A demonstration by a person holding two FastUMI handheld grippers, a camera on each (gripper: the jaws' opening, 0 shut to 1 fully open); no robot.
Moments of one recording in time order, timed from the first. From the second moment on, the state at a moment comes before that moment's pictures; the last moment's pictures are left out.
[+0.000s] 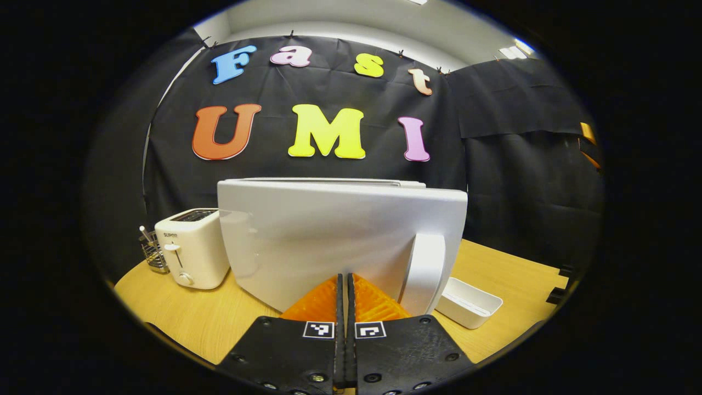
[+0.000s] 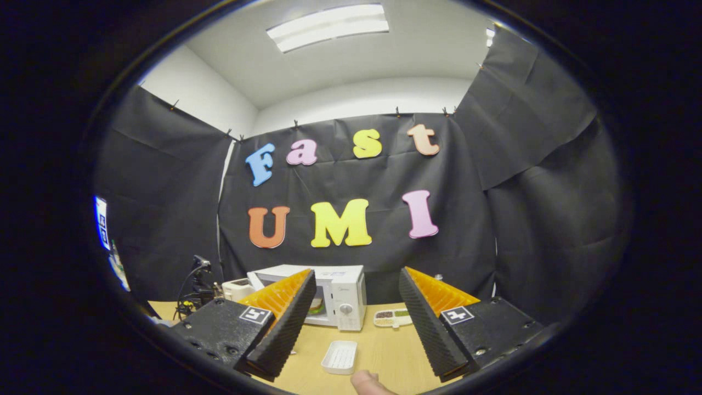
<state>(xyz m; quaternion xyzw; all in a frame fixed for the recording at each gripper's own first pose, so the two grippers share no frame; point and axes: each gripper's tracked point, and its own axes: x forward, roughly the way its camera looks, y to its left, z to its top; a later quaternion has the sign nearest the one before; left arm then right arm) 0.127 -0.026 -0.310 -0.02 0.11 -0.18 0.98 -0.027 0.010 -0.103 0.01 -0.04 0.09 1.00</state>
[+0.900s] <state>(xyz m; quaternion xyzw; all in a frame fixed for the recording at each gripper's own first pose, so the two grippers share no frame) 0.252 -0.096 -0.327 -0.02 0.11 -0.16 0.98 0.039 -0.033 -0.159 0.02 0.03 0.06 1.00</state>
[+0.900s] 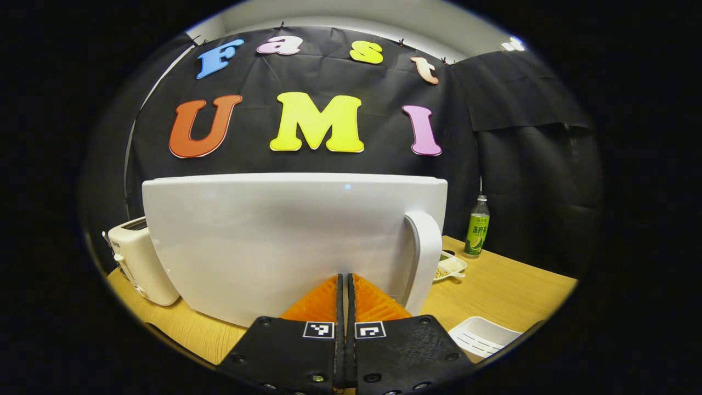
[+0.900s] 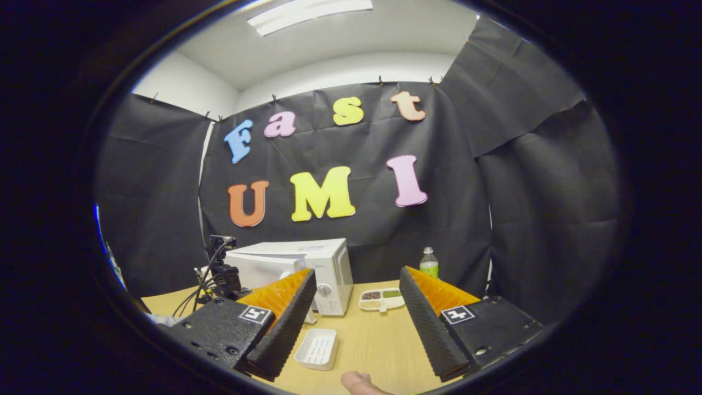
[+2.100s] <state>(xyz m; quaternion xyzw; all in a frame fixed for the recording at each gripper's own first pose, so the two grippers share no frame) 0.190 -0.109 -0.304 0.00 0.18 -0.13 0.97 -0.015 -0.006 -0.114 -0.01 0.01 0.05 1.00</state>
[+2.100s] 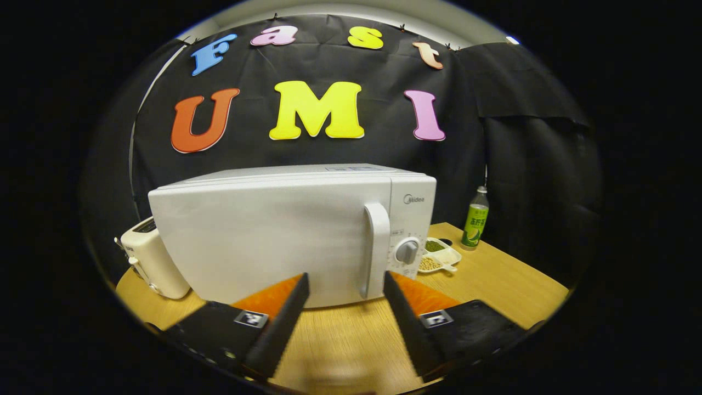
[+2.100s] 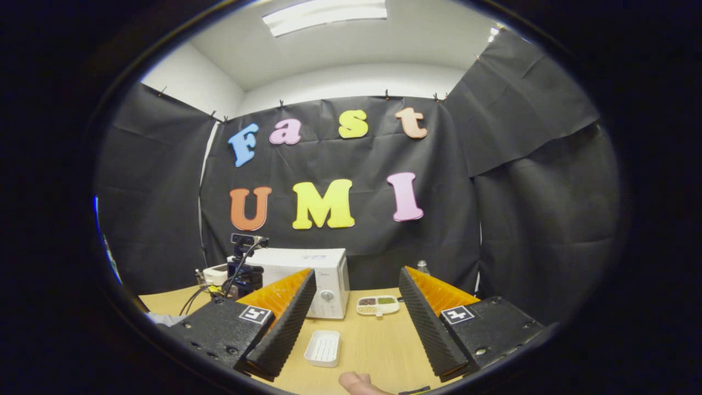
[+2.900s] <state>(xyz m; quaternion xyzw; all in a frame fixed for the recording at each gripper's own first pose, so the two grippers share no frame) 0.007 -0.073 -0.175 0.04 0.12 -0.07 0.99 -0.058 0.029 -0.079 -0.02 0.00 0.04 1.00</state>
